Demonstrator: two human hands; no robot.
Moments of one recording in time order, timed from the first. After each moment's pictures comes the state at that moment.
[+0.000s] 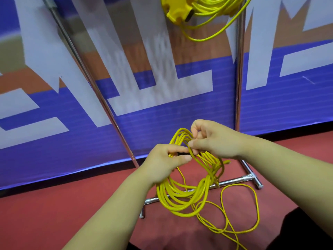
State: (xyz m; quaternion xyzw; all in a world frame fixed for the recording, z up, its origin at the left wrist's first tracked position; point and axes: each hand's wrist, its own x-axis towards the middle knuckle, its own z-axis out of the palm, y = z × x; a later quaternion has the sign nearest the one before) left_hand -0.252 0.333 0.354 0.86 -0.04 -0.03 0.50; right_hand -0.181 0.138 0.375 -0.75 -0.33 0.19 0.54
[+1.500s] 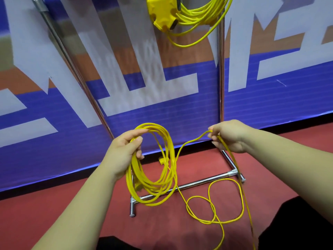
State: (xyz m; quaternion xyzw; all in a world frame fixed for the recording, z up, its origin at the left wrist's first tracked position) left_hand -0.273 0.379 0.369 0.76 0.03 0.10 0.65; right_hand -0.172 0.082 0.360 -0.67 0.11 0.21 0.70
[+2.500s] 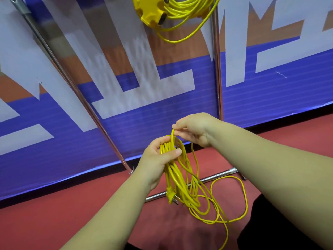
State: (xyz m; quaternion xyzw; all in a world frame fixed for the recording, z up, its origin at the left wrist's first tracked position) left_hand -0.258 0.294 0.339 0.67 0.07 -0.01 0.74; right_hand -0.170 0.150 0.386 -0.60 0.07 0.25 0.76
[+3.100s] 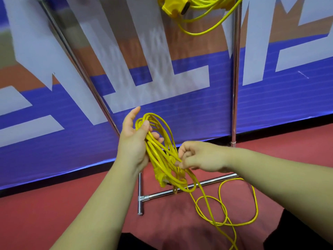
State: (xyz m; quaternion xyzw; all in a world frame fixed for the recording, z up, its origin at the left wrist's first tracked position) left_hand -0.249 0.346 0.386 0.58 0.07 0.19 0.79; right_hand -0.199 0.166 0.326 -0.72 -0.26 0.33 0.55
